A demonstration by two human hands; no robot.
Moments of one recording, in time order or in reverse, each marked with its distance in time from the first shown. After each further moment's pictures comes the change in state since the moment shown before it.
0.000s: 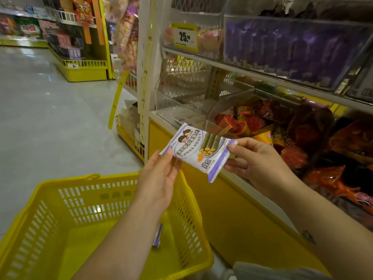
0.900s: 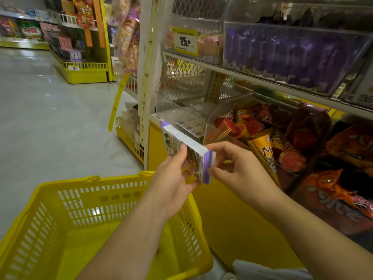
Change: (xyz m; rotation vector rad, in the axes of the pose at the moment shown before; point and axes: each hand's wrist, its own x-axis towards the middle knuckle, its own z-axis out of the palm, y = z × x) left_hand -0.019 0.002 0.023 0.302 -0.242 -0.180; right_hand -0.015 -0.001 0.025 -0.672 -0.133 -0.402
